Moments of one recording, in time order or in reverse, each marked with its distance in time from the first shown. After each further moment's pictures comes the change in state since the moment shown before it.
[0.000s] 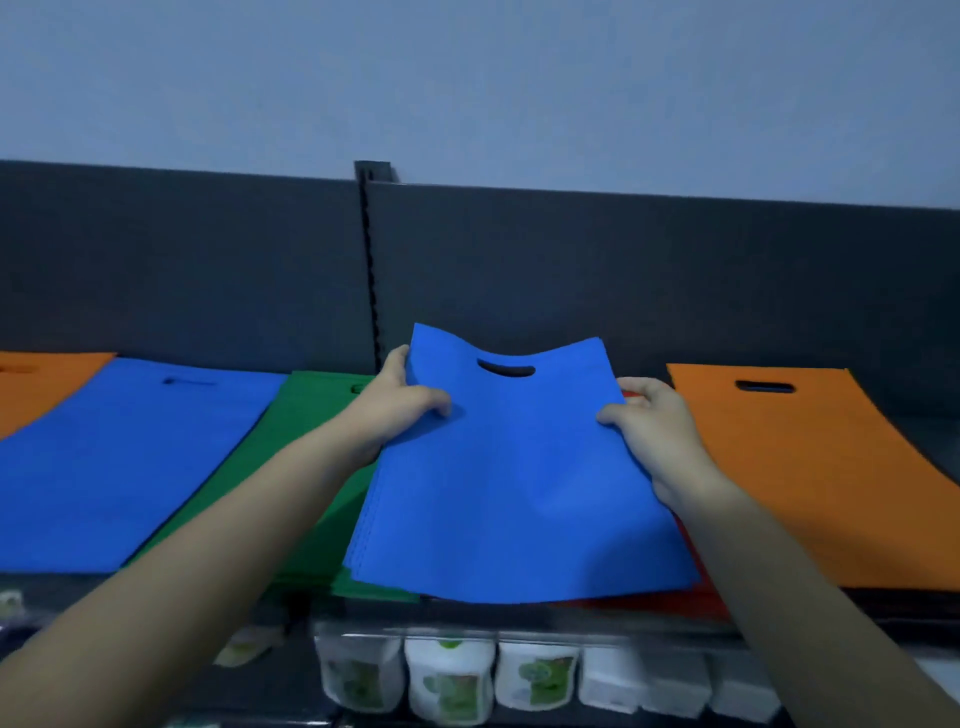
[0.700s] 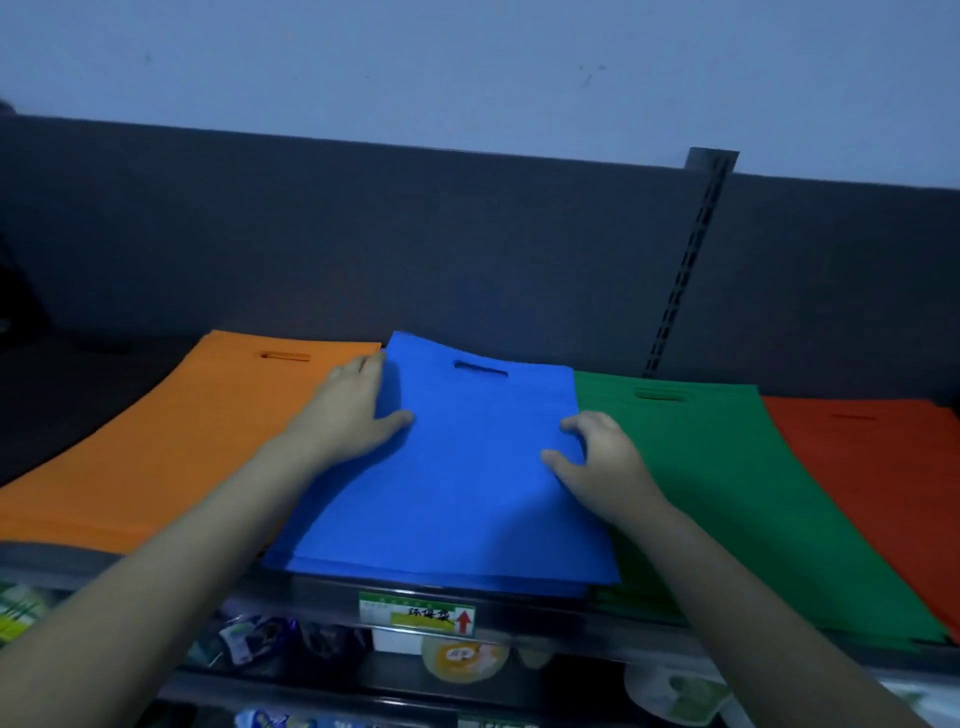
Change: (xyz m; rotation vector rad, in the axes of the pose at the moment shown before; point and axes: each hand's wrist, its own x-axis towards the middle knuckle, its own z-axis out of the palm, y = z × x) left_hand 0.018 -0.127 -0.406 1.051 0.119 0.185; right_hand -0.062 -0.004 0.389 -0.725 -0.235 -0.297
